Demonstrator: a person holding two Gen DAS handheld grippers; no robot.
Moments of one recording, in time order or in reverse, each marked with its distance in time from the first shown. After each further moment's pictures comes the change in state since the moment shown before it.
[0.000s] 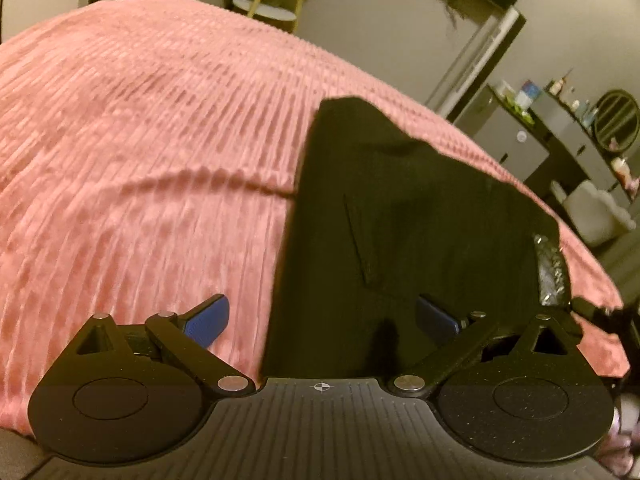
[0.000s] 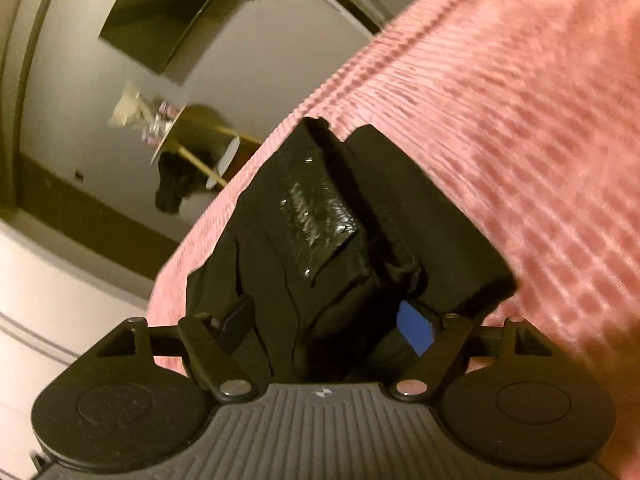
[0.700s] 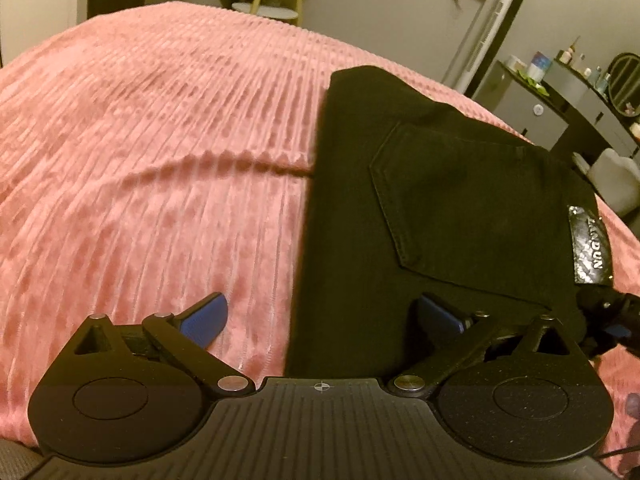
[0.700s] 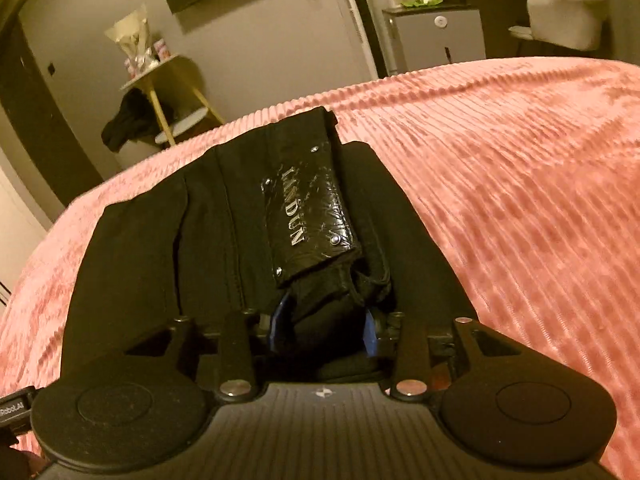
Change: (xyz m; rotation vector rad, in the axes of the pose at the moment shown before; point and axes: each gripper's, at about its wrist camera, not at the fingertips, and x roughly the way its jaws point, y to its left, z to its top) left arm 0.015 -0.002 -0.017 0.092 -0.006 0.090; right arm 0.018 0.046 -0.030 -0.512 -0.073 -0.307
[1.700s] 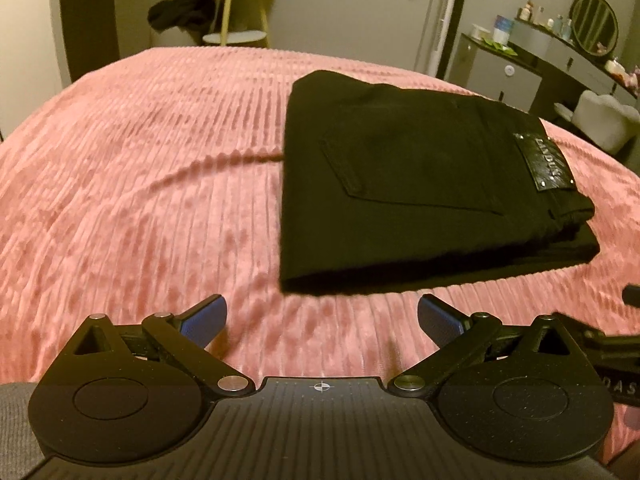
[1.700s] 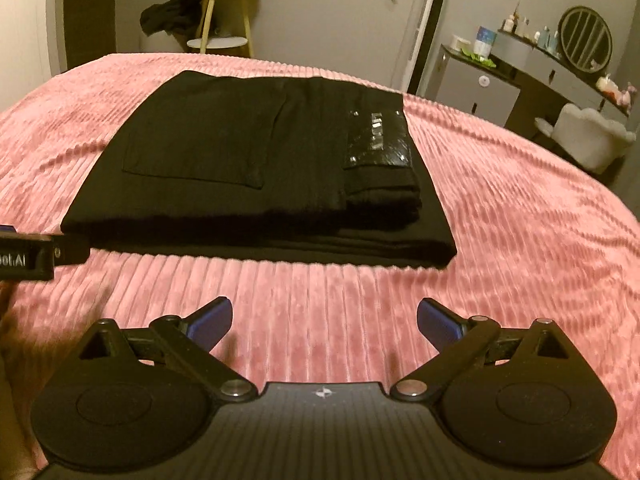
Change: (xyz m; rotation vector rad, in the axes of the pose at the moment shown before) left arm -0.069 -0.030 -0.048 0.207 -0.030 0.055; right arm -0.084 0.074 -0.082 -0.443 0.030 -0.189
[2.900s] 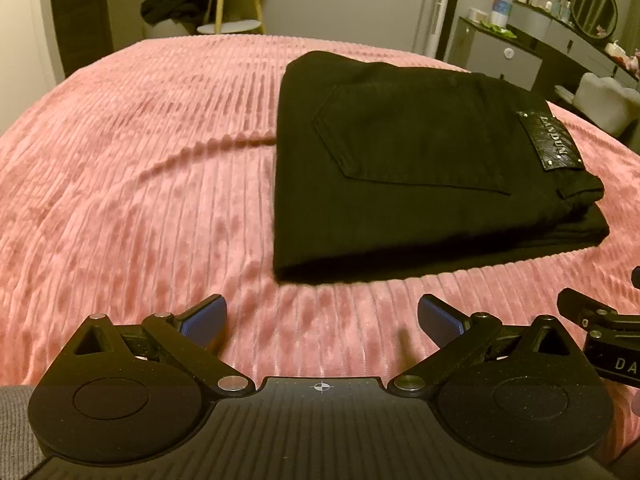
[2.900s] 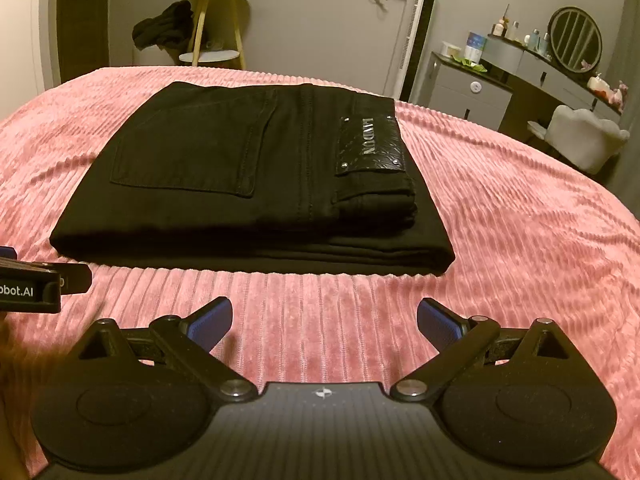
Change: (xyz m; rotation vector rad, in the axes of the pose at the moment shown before) left arm 0.014 -0.002 -0.002 0.023 0.043 0.004; right arm 0.005 -0.005 -0.005 0.033 -0.027 -0.012
